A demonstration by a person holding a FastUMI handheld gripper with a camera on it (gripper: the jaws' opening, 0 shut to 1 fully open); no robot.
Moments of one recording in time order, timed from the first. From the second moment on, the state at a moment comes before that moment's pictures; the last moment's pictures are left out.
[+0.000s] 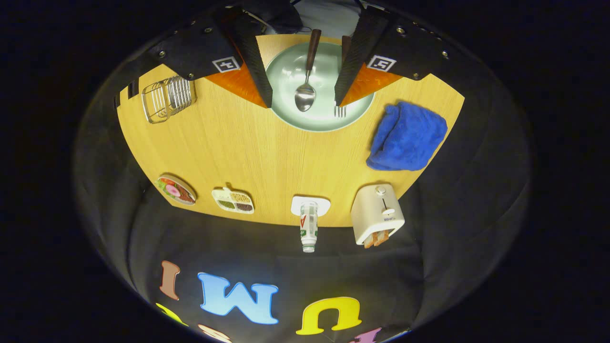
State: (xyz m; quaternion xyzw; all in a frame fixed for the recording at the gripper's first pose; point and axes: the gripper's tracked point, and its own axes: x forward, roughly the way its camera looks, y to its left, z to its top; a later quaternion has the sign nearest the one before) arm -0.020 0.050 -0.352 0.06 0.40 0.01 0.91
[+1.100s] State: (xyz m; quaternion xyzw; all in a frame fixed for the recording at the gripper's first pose) arm -0.048 0.069 -0.472 0.03 0.55 0.02 0.84
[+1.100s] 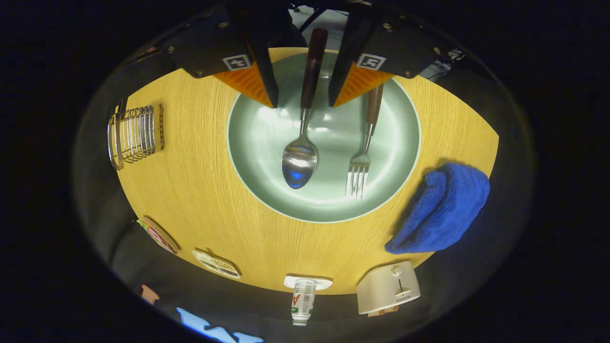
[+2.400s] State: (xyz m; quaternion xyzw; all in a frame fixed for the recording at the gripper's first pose) arm -0.010 0.052 -0.385 0.04 0.46 0.01 0.89
